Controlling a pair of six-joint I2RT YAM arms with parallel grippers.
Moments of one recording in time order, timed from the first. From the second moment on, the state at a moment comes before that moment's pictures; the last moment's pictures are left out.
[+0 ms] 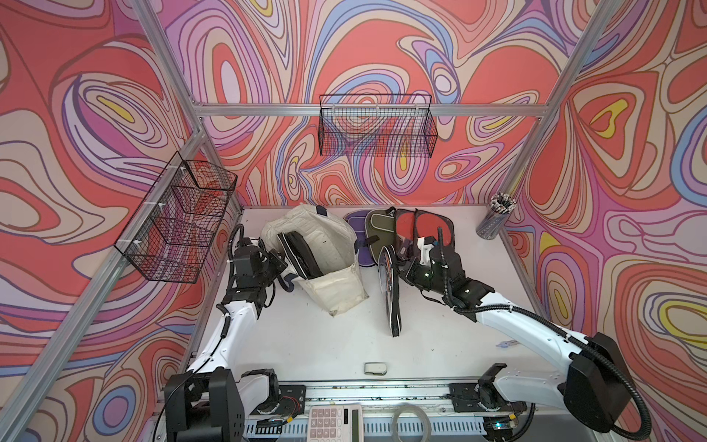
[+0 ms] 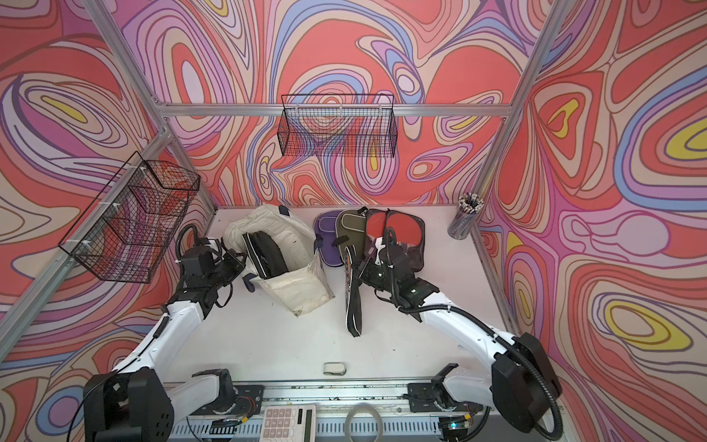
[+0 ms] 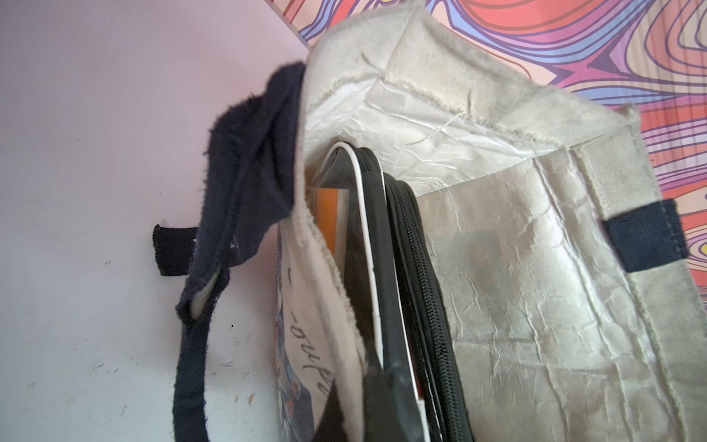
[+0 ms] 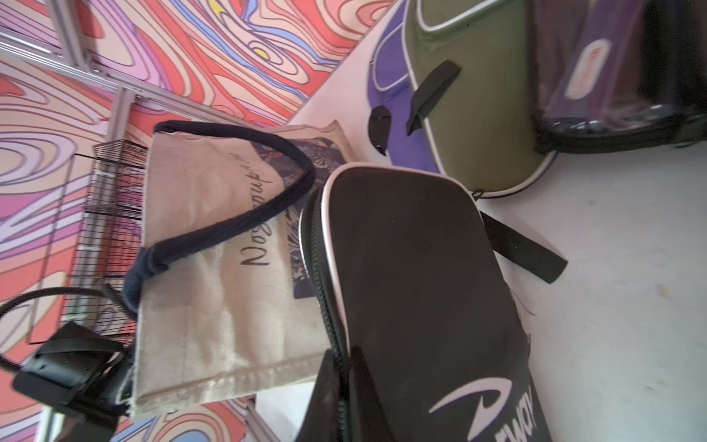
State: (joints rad) left arm 0.10 1.14 0.68 -0.05 0.24 -0.75; right arm 0.58 1.26 0.78 0.07 -0.21 1.04
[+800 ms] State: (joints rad) left arm 0.10 1.14 0.68 -0.05 0.22 -0.75; right arm 0.31 1.25 0.70 -0.14 -0.21 0.81
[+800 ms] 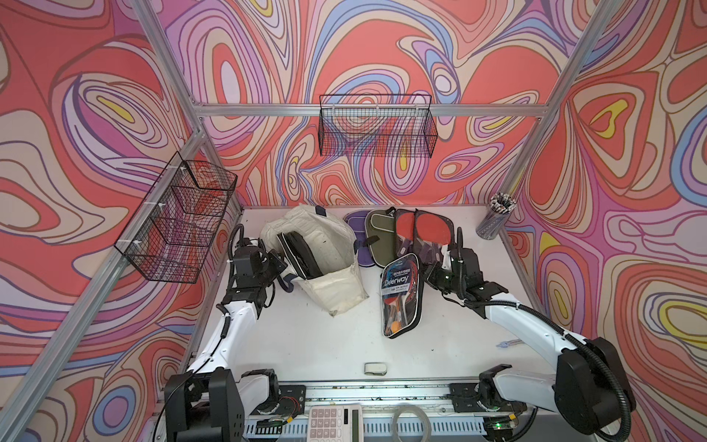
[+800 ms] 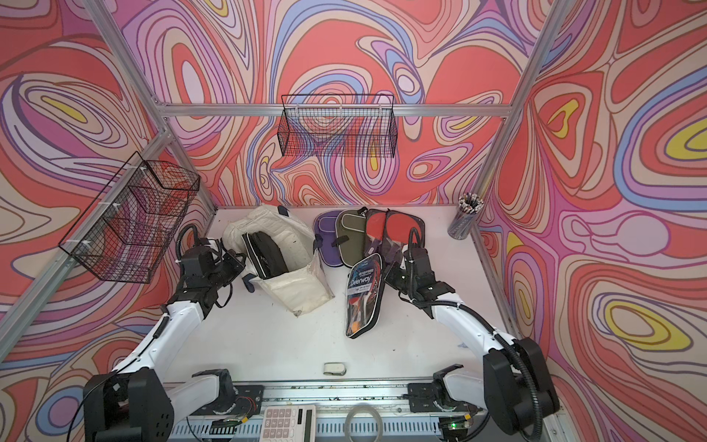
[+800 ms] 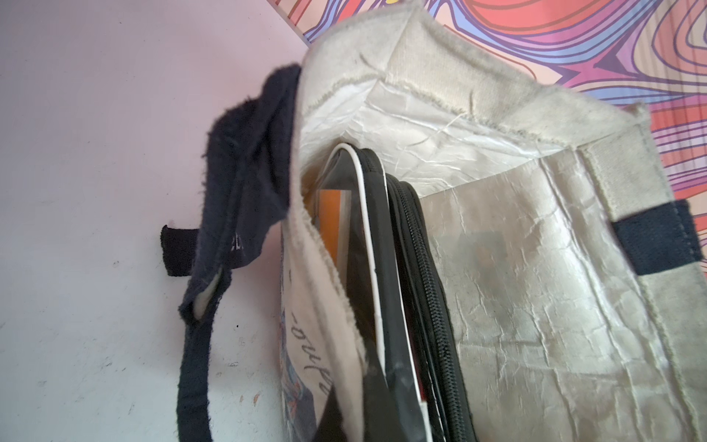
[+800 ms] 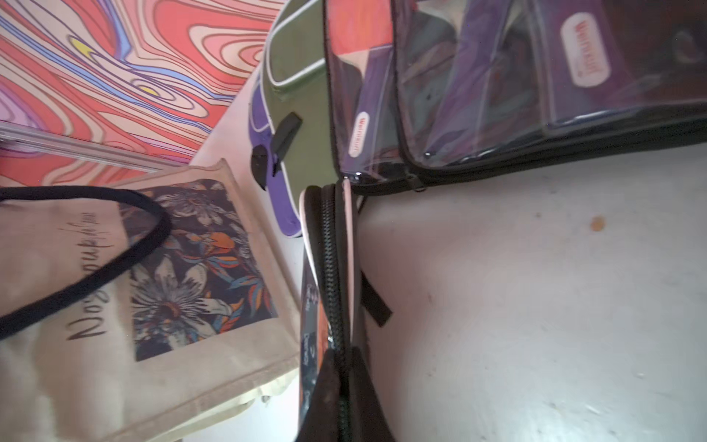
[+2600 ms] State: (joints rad) left arm 0.11 1.14 0.74 -0.18 0.23 -0.76; right arm 0.42 1.49 0.77 -0.19 -0.01 0.65
